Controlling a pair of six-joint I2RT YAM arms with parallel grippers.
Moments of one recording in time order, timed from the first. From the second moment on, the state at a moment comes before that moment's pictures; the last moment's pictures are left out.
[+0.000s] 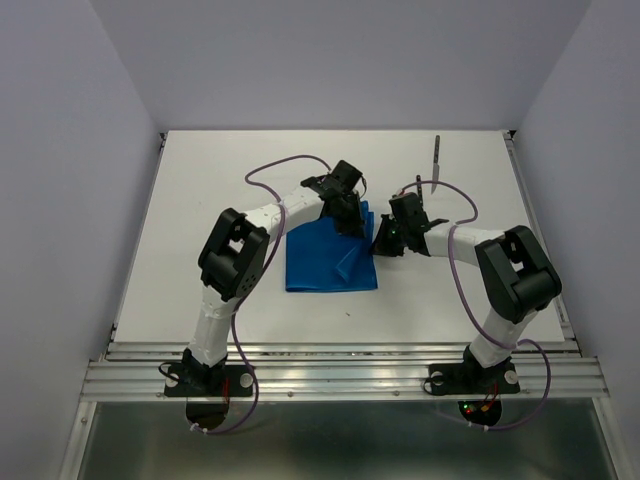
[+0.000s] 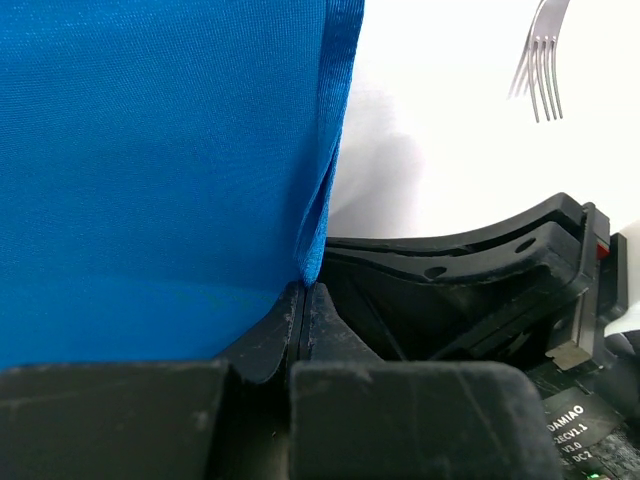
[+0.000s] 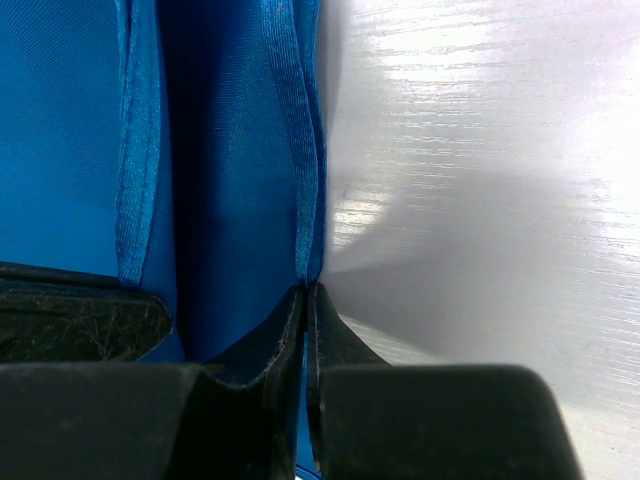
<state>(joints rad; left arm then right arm) -0.70 2.11 1.68 -0.57 0.21 -0.81 0.43 1.74 0.92 -0.09 -0.12 0.68</state>
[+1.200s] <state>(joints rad) -0.71 2.18 1.74 -0.57 0.23 -0.83 0.44 1.75 0.92 -0.08 -0.12 0.68</state>
